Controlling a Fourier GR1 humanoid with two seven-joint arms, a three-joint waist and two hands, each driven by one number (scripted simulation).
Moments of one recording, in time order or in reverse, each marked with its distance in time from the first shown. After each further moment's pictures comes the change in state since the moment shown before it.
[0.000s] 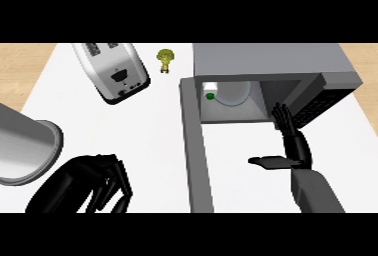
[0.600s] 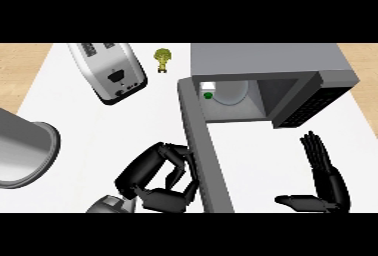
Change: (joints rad) left arm -0.209 0.000 -0.279 0.411 -0.247 0.170 -0.190; right arm 0.395 -0.034 0.061 -0.464 -0.054 0.124 0.057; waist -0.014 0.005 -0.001
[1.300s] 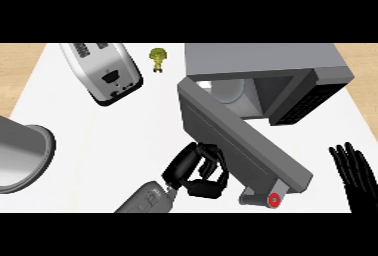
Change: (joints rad) left arm -0.274 0.004 -0.310 0.582 0.124 0.494 -0.372; right arm 0.237 -0.065 0.028 -0.468 -0.164 0.175 0.134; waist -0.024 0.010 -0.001
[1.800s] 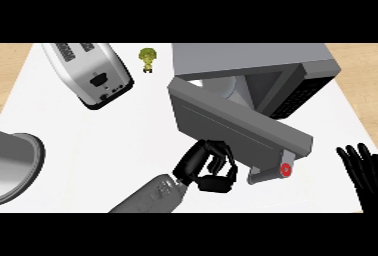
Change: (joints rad) left arm -0.157 0.002 -0.185 0.152 0.284 0.154 -0.054; right arm 0.054 -0.034 0.027 -0.234 -0.112 0.084 0.123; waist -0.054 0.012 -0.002
